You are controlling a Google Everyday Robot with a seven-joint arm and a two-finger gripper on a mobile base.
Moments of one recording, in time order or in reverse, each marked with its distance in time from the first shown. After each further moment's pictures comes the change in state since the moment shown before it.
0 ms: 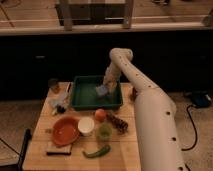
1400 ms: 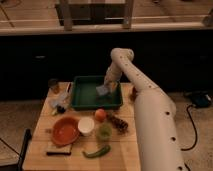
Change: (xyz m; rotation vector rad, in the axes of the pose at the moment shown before) arm 0.006 0.000 0.000 0.004 0.001 0.007
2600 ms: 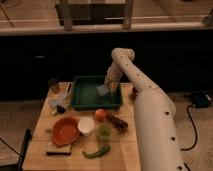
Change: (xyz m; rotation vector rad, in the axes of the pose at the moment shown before) arm 0.005 0.000 0.000 0.005 0.001 0.008
